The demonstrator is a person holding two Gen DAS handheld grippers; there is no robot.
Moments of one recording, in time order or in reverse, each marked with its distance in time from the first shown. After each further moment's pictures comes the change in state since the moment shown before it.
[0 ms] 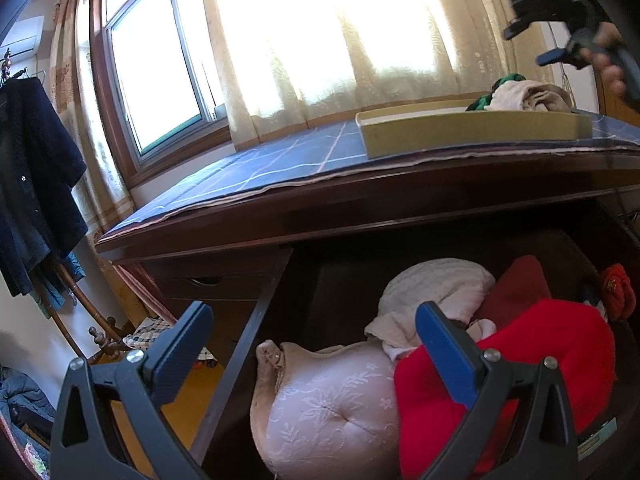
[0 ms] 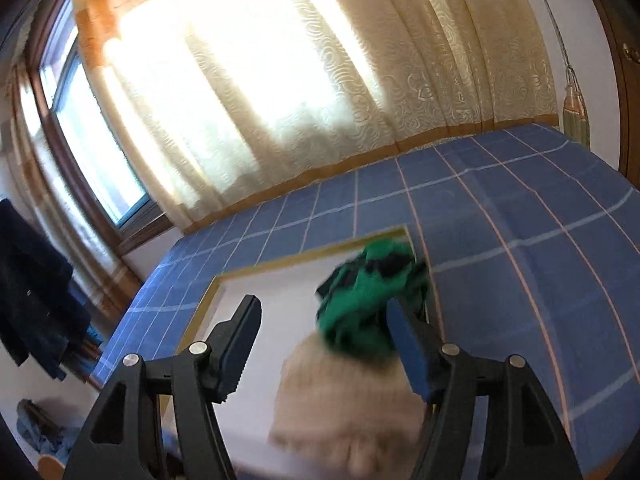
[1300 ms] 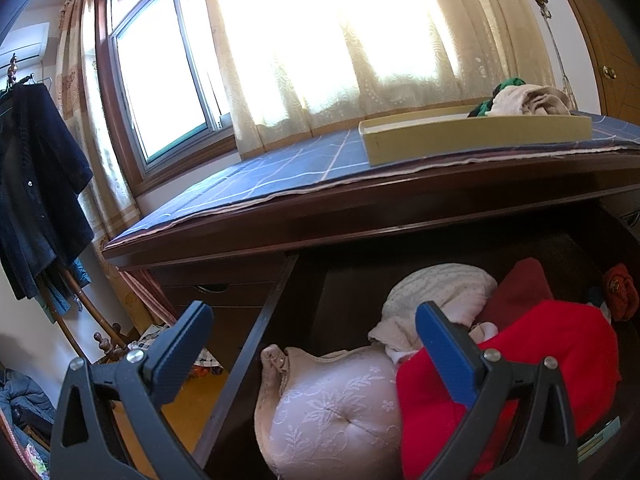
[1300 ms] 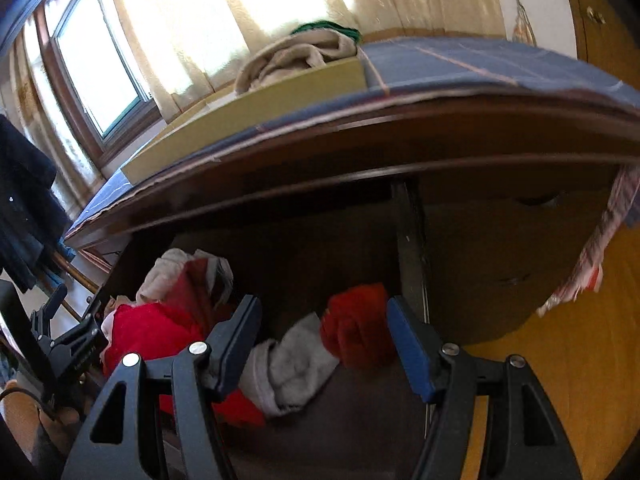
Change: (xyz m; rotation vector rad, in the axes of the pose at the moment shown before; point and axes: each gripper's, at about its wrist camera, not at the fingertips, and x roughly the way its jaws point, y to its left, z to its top) left arm -0.007 0.000 -0.003 0.008 -0.034 0.022; right arm -0.079 -0.032 -0.244 -0.055 0.186 -0.117
